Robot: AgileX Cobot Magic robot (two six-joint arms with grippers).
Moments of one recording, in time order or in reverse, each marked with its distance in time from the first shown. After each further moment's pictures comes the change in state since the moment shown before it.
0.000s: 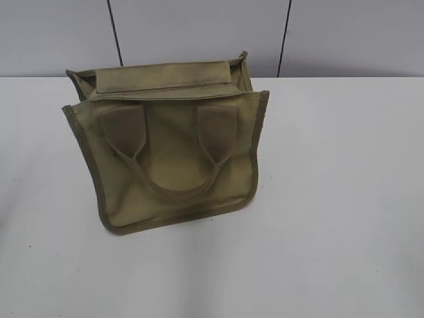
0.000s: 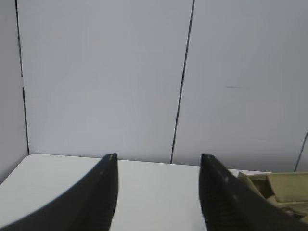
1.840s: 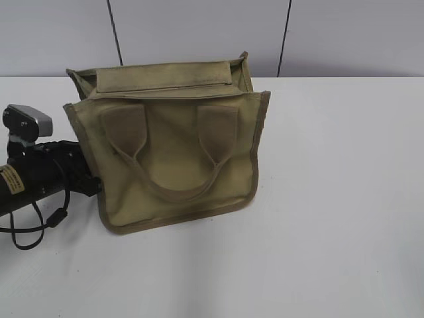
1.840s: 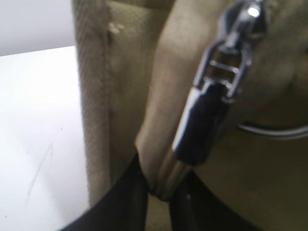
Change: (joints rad) left arm -0.064 1.634 -0.214 0.748 -1.147 -0.215; right arm 0.000 0.000 0.000 0.000 0.000 0.000
